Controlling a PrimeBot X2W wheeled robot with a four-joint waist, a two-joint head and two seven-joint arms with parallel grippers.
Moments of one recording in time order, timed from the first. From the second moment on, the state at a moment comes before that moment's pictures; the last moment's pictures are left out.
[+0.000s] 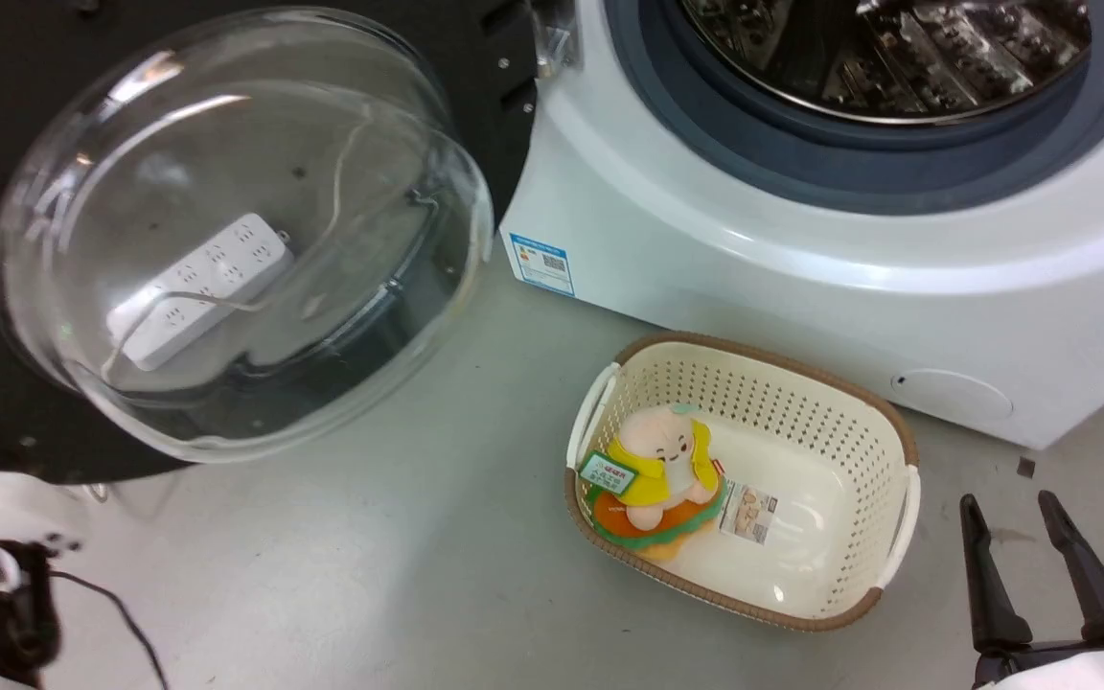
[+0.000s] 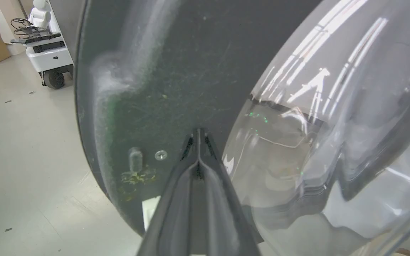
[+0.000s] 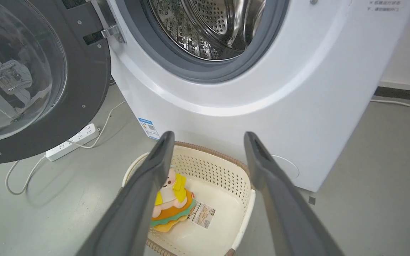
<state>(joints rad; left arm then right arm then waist) -0.28 0.39 0.16 0.33 -0.47 0.10 -0.18 0.11 -0.11 -0.09 -0.05 0.18 0.13 -0.16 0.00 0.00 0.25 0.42</state>
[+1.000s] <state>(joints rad) -0.16 0.29 -0.01 0.12 -0.36 0.05 -0.23 0.11 -0.06 -0.08 0.04 0.21 0.13 -0.23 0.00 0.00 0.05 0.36</state>
